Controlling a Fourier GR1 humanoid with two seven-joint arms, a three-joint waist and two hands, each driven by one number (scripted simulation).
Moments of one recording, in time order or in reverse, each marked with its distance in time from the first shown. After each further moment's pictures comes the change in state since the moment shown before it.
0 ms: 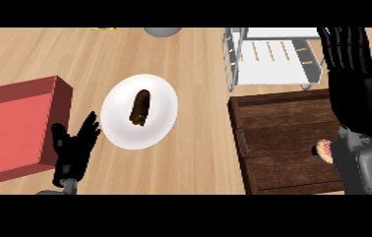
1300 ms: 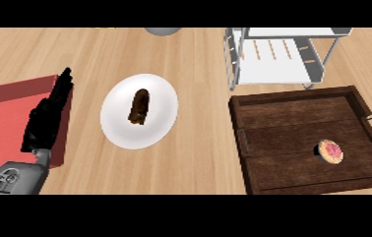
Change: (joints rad) left arm -0.170 0.175 0.030 -0.086 -0.219 -0.011 -0.137; right arm 0.290 -0.710 -0.215 0.436 -0.035 0.647 0.124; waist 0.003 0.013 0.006
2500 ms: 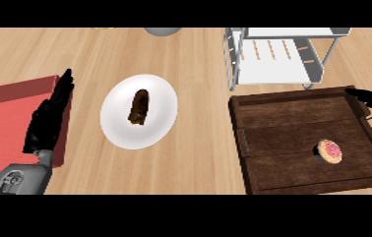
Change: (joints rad) left arm 0.015 -0.075 0.074 -0.016 -0.086 -0.059 0.010; right arm -0.174 0.158 0.210 -0.175 0.220 0.113 0.511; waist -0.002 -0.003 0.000
